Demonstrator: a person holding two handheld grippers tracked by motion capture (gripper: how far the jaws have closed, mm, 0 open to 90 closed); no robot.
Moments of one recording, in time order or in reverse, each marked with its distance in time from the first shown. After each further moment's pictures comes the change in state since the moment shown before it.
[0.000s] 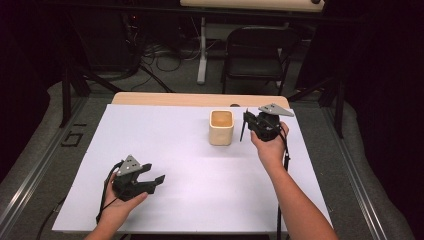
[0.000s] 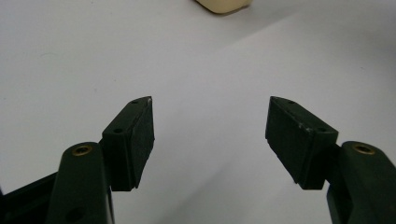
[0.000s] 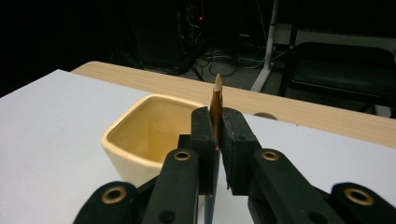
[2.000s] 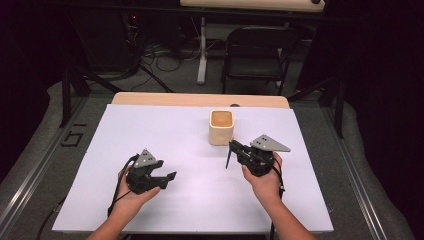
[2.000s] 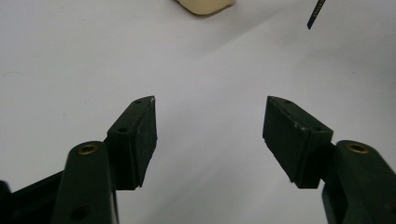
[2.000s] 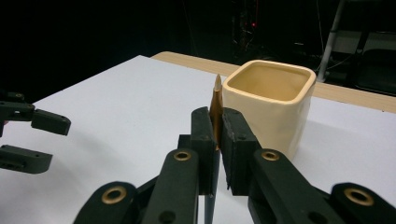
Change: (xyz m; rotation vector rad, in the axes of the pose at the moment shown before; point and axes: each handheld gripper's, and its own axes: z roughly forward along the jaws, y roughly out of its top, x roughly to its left) left arm -0.016 0.025 0.018 0.048 -0.013 0.035; right arm 0.059 -0.051 -0.057 -0.037 0.206 -0.030
